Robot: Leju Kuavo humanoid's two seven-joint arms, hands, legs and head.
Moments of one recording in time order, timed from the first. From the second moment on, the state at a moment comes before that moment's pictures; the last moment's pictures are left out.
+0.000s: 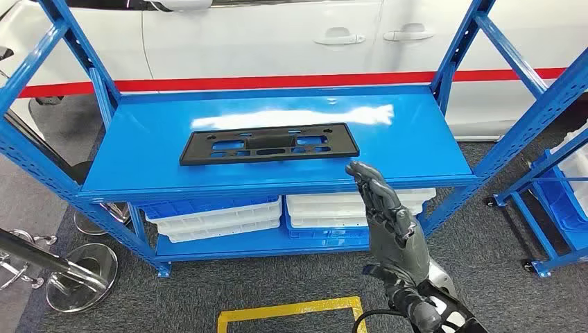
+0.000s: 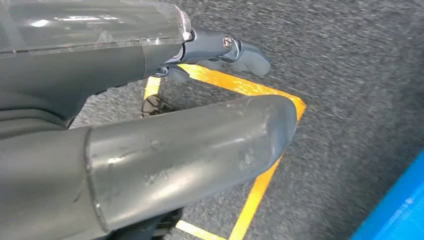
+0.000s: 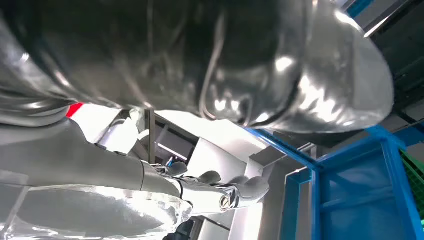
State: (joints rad) left arm 0.02 -0.03 0.38 -0.20 0.30 0.00 -0.35; right arm -0.13 -0.09 0.44 -2.05 -0.04 0.07 -0.63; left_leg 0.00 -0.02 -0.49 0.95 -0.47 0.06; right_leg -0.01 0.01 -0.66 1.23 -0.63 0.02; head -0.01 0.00
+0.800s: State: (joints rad) left arm 0.01 -0.03 0.37 -0.19 0.26 0.03 -0.33; right arm -0.18 -0.10 0.49 -1.93 -0.07 0.16 -0.48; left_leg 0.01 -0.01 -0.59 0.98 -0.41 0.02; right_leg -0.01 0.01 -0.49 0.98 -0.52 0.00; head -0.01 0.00
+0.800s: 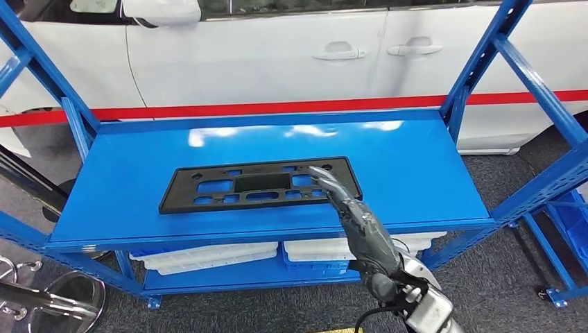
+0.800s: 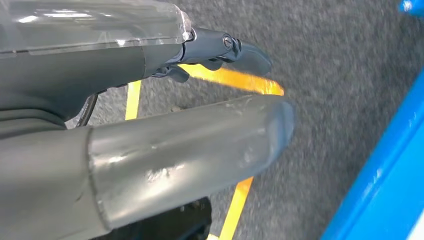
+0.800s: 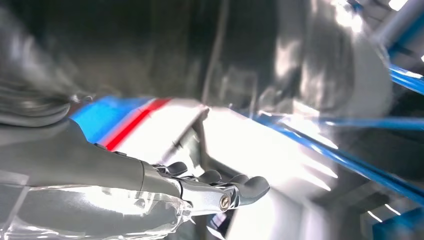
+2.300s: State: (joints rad) left arm -0.01 -0.04 0.35 -0.19 0.16 0.04 -0.25; right arm -0.58 0.09 1.05 -1.35 1.03 -0.29 -0.06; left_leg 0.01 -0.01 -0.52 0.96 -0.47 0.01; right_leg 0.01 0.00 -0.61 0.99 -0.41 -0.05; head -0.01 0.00
